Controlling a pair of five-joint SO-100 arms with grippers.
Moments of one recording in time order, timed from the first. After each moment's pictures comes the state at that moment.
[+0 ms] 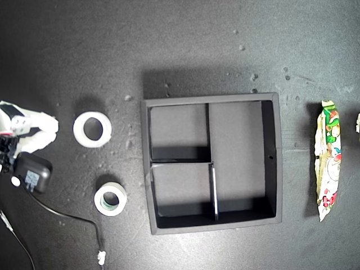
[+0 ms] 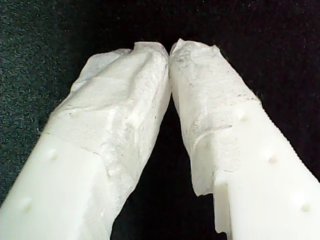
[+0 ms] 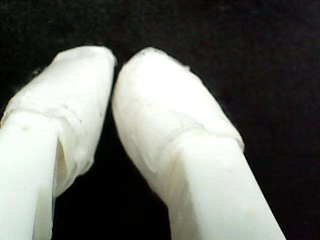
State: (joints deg) arm 0 1.5 191.2 176.6 77.5 -72.5; arm 1 8.3 179.6 178.3 72.4 92.1
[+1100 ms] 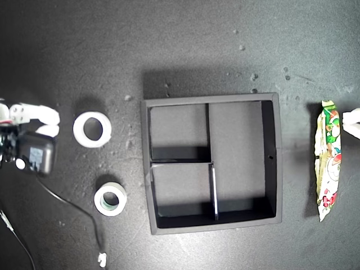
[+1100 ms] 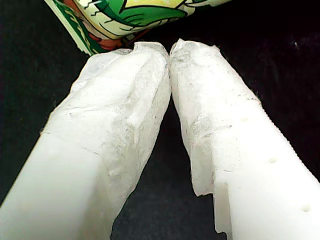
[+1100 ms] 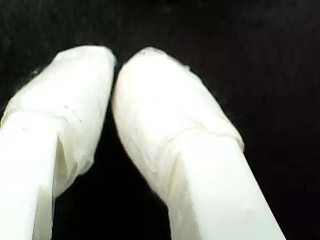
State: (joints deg) arm 0 0.8 191.2 176.6 69.5 -82.4; arm 1 4.7 178.9 178.3 54.8 64.9
